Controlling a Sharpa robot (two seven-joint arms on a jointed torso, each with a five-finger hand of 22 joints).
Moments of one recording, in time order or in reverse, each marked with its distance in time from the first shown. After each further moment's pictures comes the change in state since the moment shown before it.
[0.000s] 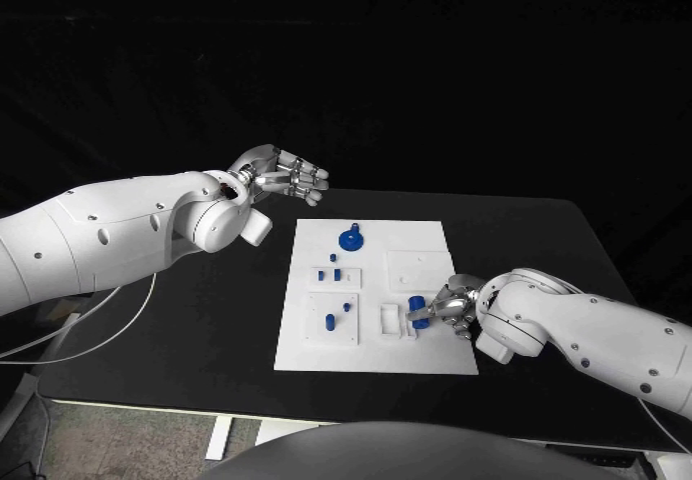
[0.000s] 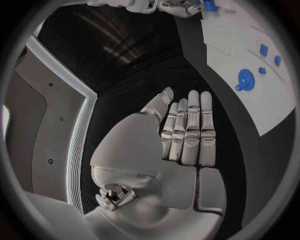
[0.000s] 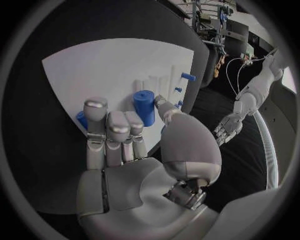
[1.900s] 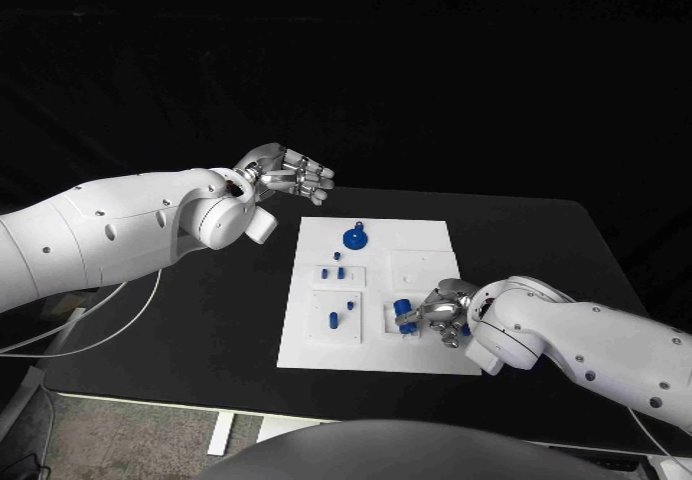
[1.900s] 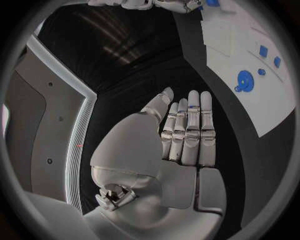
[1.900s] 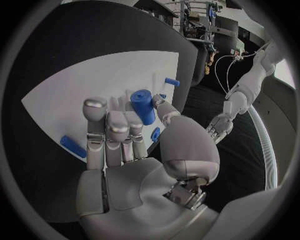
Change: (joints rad) left arm 0.000 0.001 0.000 0.000 0.001 0.007 -0.006; left_hand 0.000 0.000 0.002 0.004 0.000 -0.003 -0.003 0.000 0.000 0.000 0.000 0.000 0.000 0.000 0.000 0.000 0.000 0.000 0.004 -0.004 0.000 -0.011; right arm -0.007 0.001 -0.006 0.097 0.057 -0.071 -0.008; right_hand -0.032 0.054 -0.002 -0.084 0.066 0.077 -0.026 -0.009 -0.024 0.016 -0.013 -0.001 -0.009 0.001 -0.005 0.000 -0.009 -0.008 0.000 0.000 0.000 0.000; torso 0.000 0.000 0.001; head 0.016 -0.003
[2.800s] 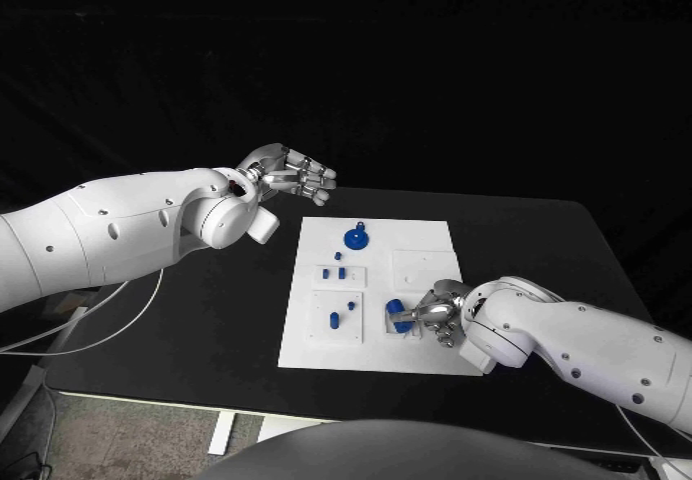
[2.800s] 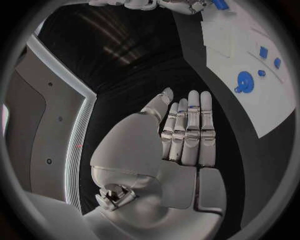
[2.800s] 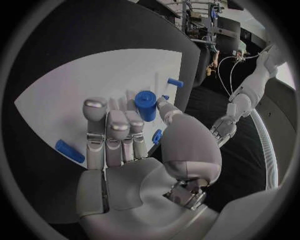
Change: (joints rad) left arm 0.000 0.000 0.000 0.001 0.000 0.003 -0.004; left_hand 0.000 0.000 0.002 0.011 0.000 -0.004 0.004 0.000 0.000 0.000 0.000 0.000 0.000 0.000 0.000 0.000 0.001 0.000 0.000 0.000 0.000 -0.012; right arm 0.004 0.044 -0.014 -0.048 -0.012 0.005 -0.001; right_hand 0.026 -0.095 -0.006 0.162 -0.114 -0.007 0.007 0.009 0.007 -0.011 0.003 -0.018 -0.016 0.000 0.000 -0.010 -0.005 0.000 0.000 0.000 0.000 0.000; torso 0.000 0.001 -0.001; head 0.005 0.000
